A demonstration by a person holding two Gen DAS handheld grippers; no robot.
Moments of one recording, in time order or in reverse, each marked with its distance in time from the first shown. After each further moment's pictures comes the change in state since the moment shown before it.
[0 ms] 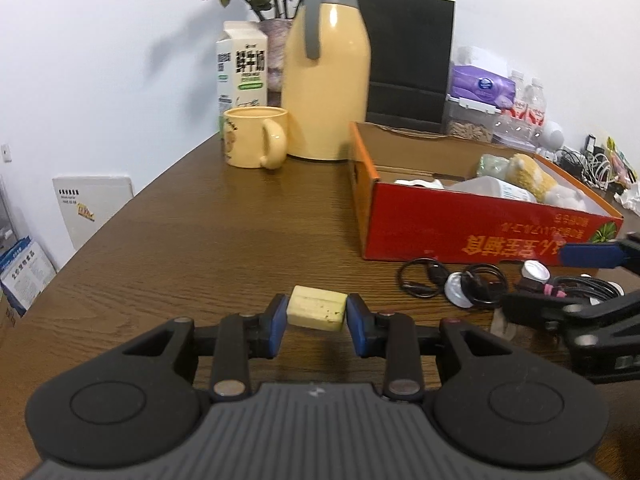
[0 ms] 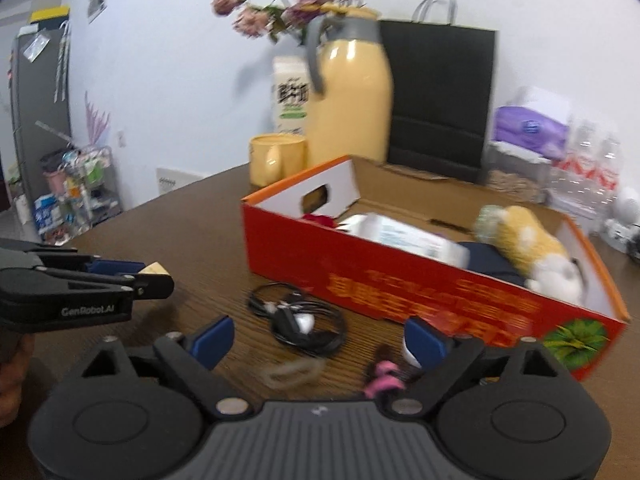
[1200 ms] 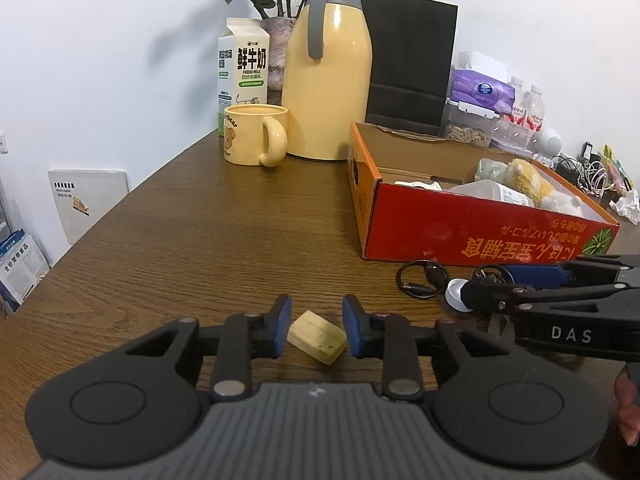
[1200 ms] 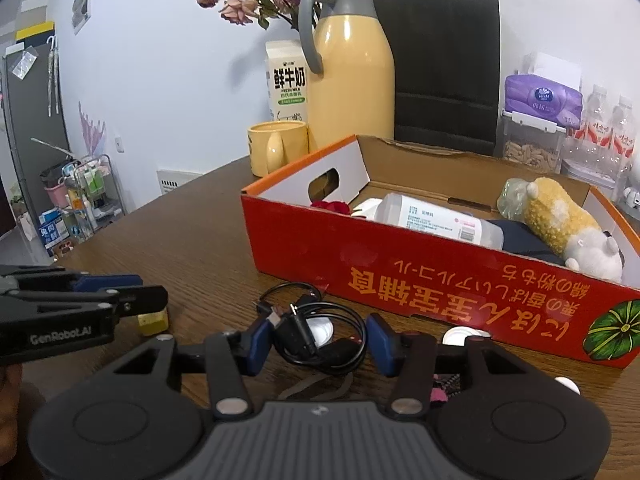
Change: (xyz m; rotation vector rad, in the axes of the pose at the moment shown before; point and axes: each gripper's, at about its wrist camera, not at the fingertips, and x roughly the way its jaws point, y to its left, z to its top) left arm 0.000 0.004 -0.001 -0.011 -0.001 -0.023; right arm 0.025 -0.001 0.001 0.094 0.020 0.031
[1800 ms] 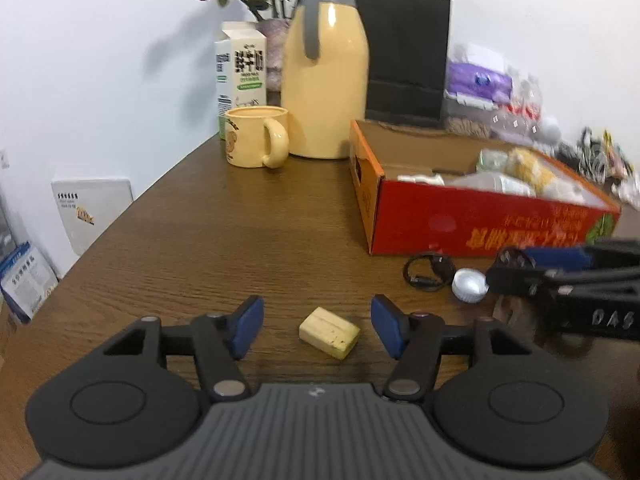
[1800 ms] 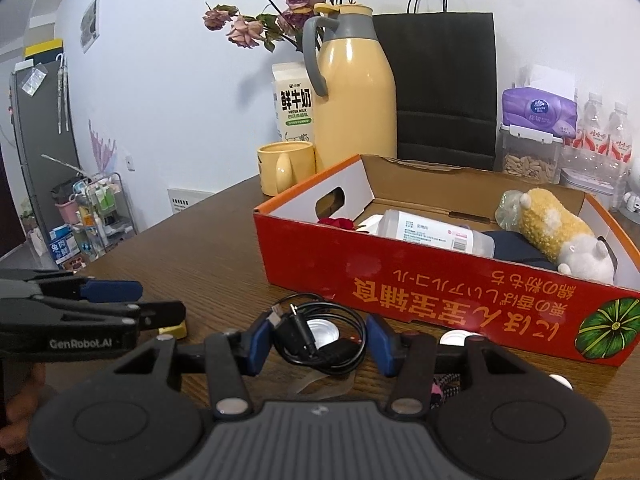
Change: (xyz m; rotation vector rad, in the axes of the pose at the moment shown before) left arm -0.002 0.001 0.001 0.061 0.017 0.021; right arm -0.019 -0.003 -0.004 0.012 -0.056 0.035
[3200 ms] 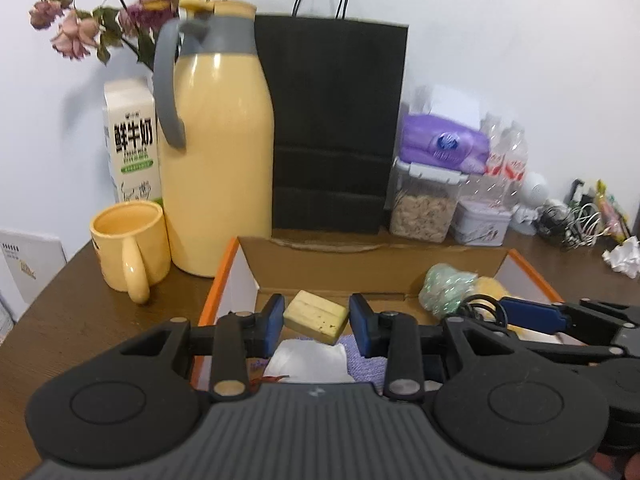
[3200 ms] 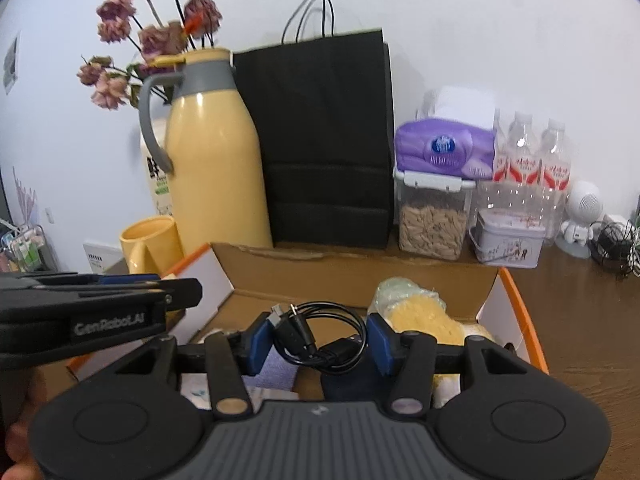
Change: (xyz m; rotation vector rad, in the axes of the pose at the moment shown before) left arm 0.107 -0.109 0.143 -0.021 -0.075 -0.070; right arm 0.049 -0.121 0.091 0.102 -0.053 -0.197
